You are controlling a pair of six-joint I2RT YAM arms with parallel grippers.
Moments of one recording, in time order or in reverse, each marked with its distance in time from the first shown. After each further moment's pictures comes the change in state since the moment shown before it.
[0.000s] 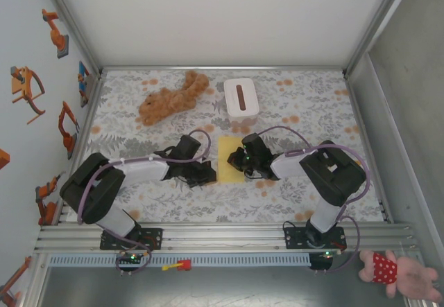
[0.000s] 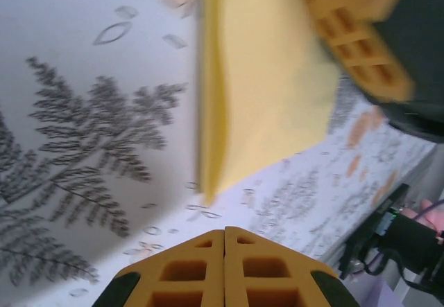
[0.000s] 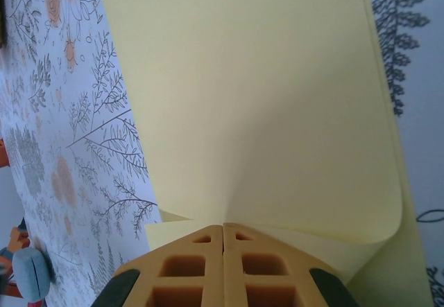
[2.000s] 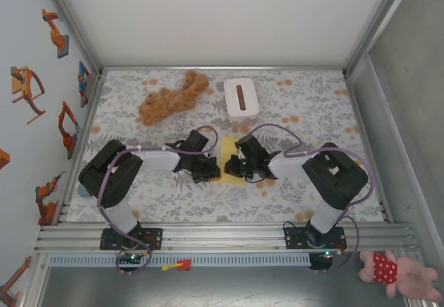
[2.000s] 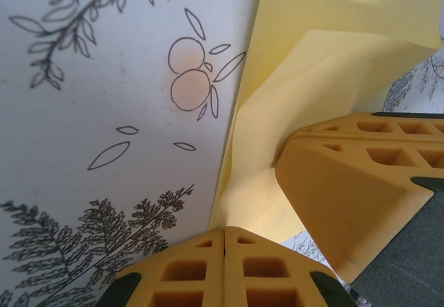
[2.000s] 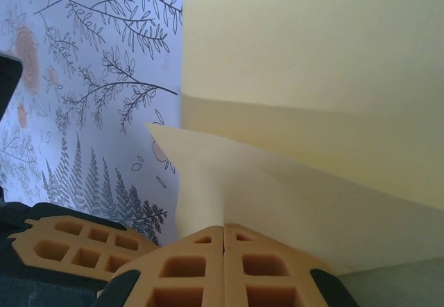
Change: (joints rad) left arm 0.000 0.188 0.131 -0.043 -0.023 -0.011; right arm 0.048 -0.032 0.053 -0.194 -0.120 -0.258
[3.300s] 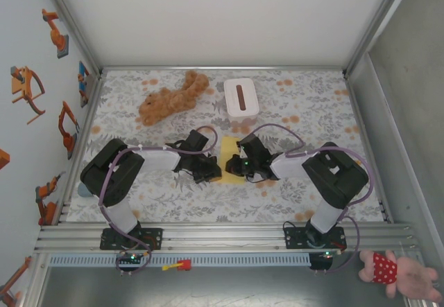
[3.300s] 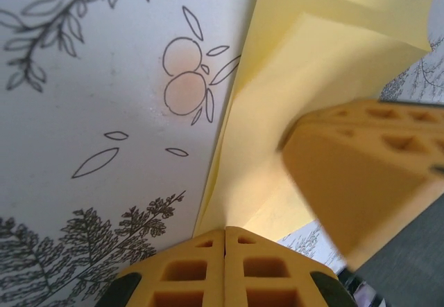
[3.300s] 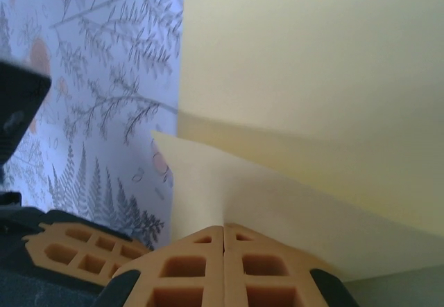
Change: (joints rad) left arm 0.010 0.021 -0.004 0.025 0.032 -0.047; right arm -0.047 0.003 -0.038 0.082 -0.015 -0.038
